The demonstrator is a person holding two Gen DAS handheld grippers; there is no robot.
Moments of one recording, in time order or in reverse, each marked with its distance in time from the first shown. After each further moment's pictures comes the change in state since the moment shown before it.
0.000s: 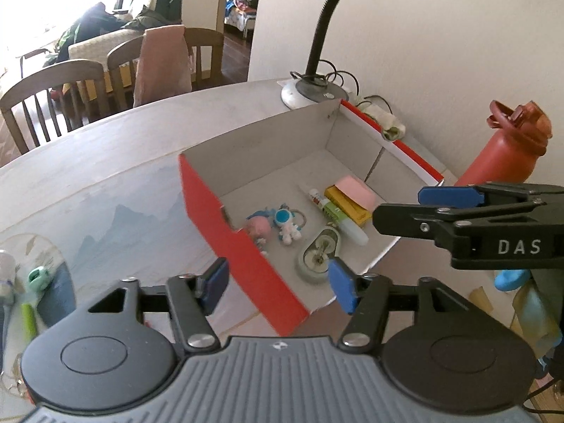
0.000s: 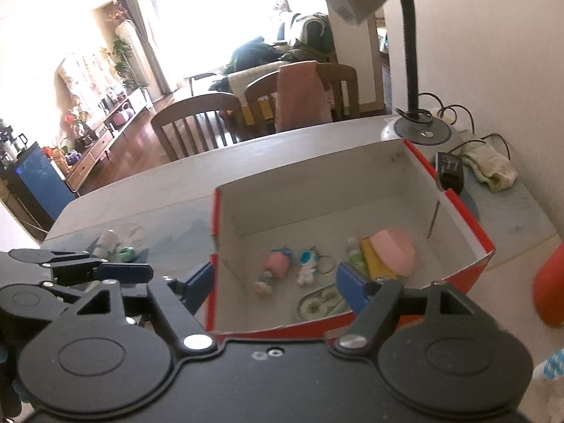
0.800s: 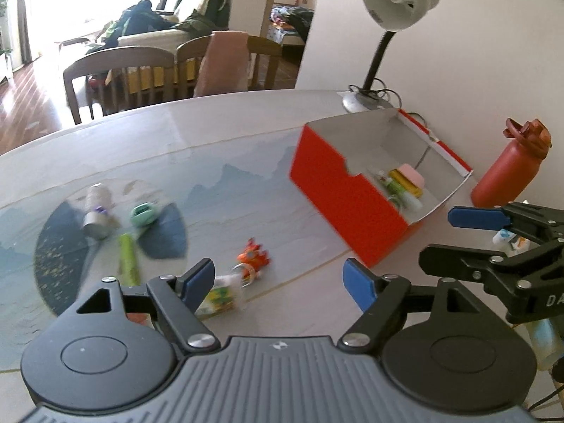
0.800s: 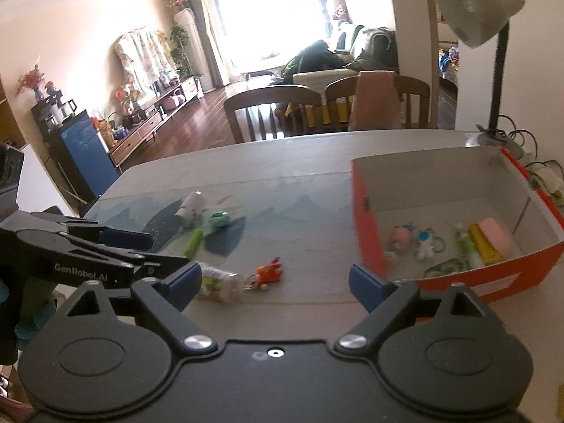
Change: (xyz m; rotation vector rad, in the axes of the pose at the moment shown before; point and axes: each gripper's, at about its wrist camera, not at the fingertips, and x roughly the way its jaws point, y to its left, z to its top) left arm -0.096 0.116 -0.086 -0.095 -0.062 0.055; right arm -0.006 0.138 -0.060 -0.144 -0.022 0.103
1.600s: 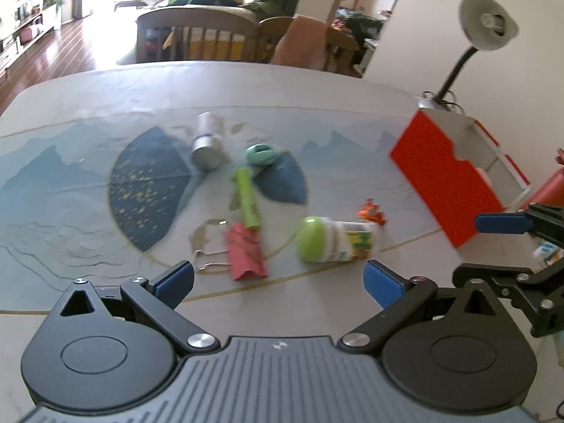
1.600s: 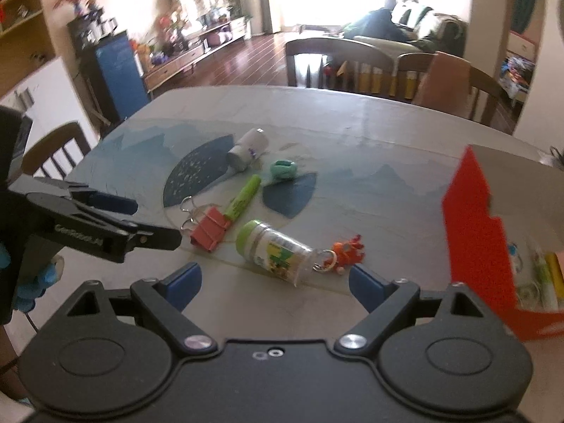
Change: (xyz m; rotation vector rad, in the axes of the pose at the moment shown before) left arm 0.005 0.130 -0.066 -0.192 0.007 0.075; right arm 0.081 0.087 -0.012 -0.238 0.178 0.053
